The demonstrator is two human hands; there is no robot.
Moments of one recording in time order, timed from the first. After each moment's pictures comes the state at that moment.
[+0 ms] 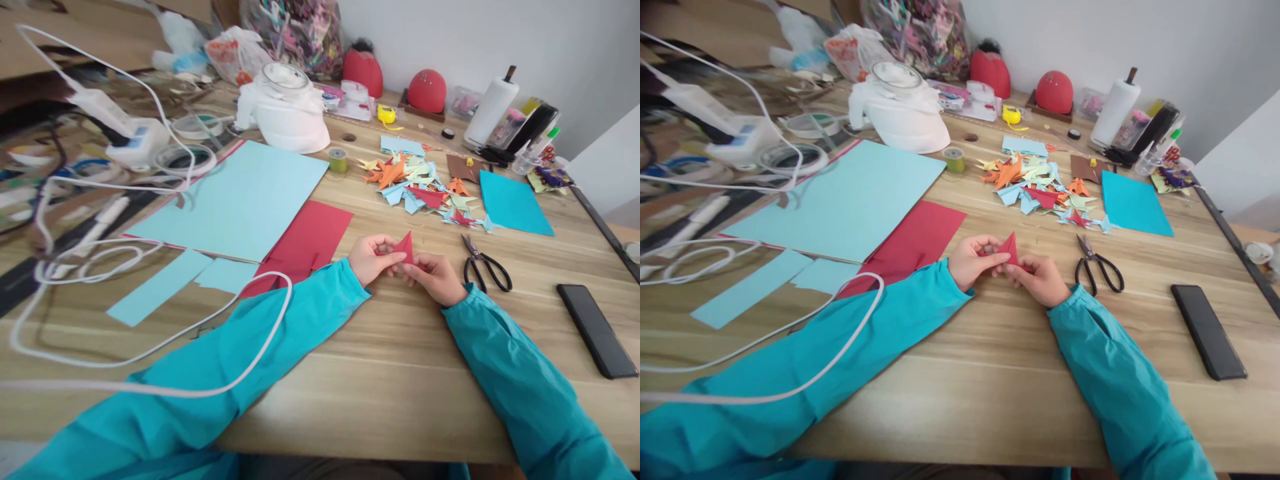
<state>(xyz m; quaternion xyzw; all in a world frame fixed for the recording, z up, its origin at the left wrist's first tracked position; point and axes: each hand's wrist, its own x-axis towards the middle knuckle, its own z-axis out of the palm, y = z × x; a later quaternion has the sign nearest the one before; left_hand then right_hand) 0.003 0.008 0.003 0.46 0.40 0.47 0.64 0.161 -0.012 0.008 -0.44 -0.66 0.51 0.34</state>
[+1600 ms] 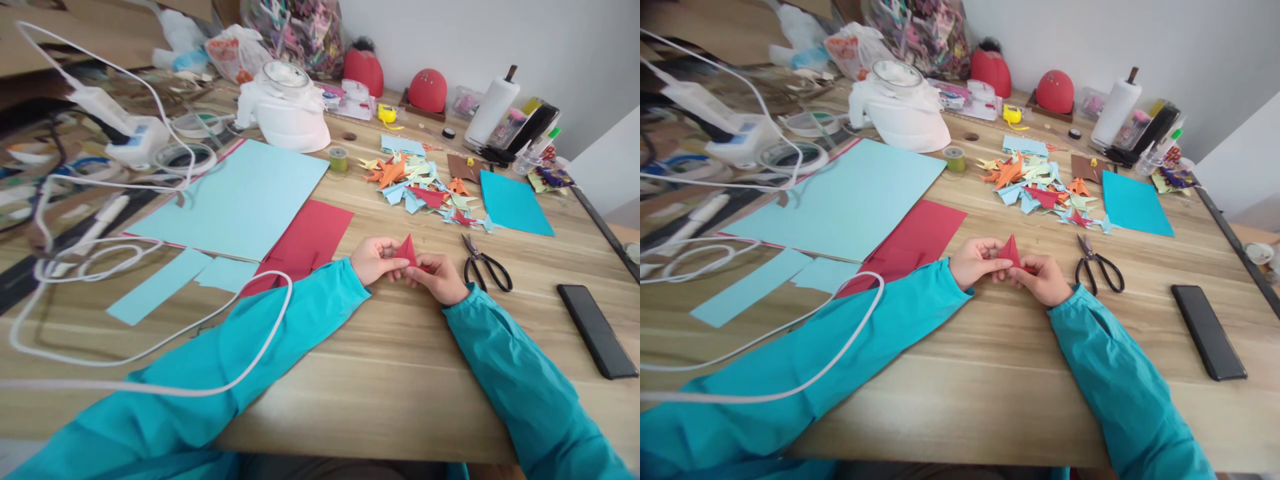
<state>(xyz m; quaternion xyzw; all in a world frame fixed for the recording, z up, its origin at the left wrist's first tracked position) -0.002 0.009 0.007 0.50 0.35 0.39 0.68 0.165 -0.011 0.010 -0.42 -0.65 0.53 0.34</state>
